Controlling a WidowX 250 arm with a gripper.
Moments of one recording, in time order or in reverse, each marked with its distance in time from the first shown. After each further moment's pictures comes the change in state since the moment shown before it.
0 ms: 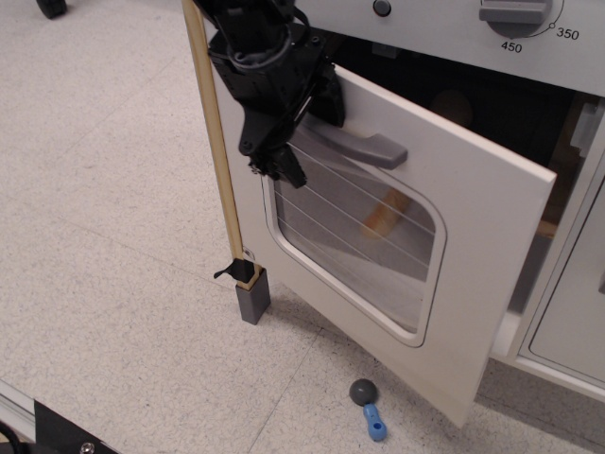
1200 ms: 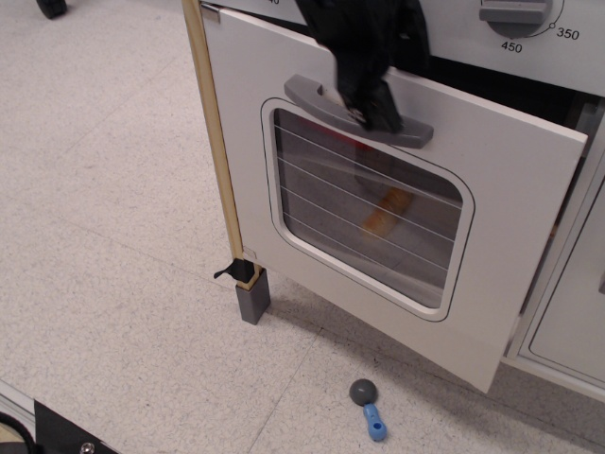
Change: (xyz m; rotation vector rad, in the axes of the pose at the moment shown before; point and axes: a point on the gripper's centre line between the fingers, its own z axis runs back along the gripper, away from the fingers) arm -0.072 -0.047 0.010 -0.025 0.104 0.073
